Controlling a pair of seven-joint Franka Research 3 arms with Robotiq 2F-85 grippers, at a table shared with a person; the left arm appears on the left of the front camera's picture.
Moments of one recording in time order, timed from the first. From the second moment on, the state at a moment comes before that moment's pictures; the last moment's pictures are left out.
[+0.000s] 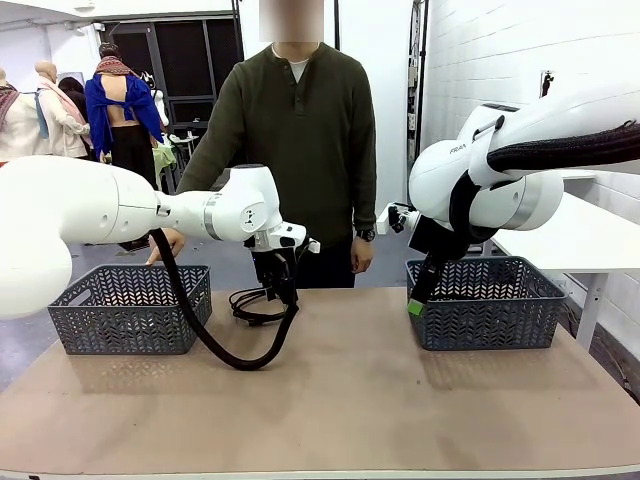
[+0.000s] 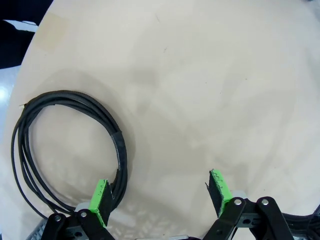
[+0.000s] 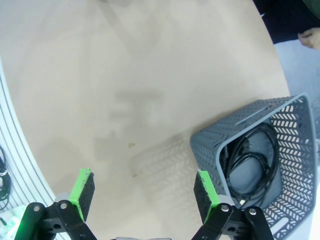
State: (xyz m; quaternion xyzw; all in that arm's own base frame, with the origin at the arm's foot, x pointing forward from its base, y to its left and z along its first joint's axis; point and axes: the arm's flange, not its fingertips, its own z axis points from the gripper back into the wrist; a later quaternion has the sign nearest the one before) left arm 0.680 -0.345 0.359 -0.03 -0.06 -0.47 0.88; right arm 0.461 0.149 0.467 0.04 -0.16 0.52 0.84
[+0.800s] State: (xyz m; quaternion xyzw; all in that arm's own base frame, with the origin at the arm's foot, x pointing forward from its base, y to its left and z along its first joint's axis) left arm 0.696 -0.355 0.320 0.00 -0.06 -0.52 0.85; right arm 0.461 0.149 0.467 0.04 -0.16 0.52 0.84
